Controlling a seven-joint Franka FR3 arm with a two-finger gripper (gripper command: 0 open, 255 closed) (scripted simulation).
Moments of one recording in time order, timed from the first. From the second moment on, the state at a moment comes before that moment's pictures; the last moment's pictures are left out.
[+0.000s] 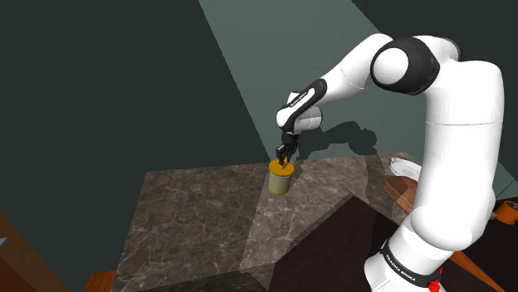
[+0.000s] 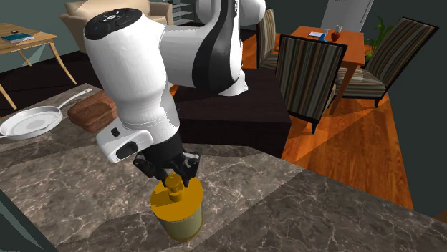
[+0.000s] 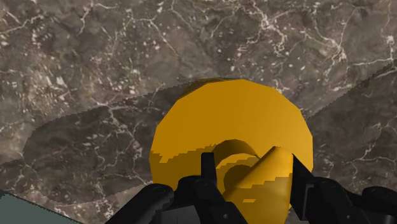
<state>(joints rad) -0.06 0.41 -0.13 -2.11 0.16 2.48 -0.34</state>
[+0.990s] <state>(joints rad) -0.05 0.27 -0.15 -2.10 0.12 2.33 -0.31</state>
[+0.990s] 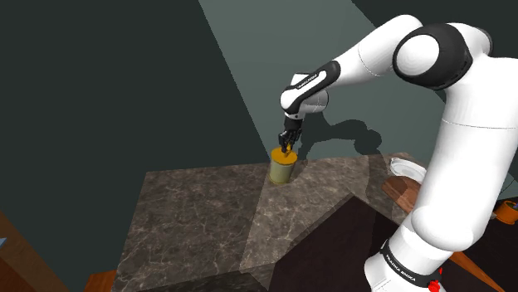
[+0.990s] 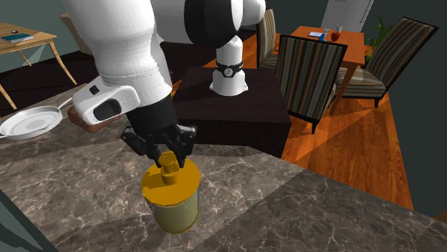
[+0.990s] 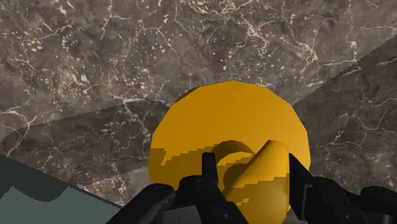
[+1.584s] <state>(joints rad) -0.04 0.20 -0.16 -2.07 0.10 2.23 -0.29</state>
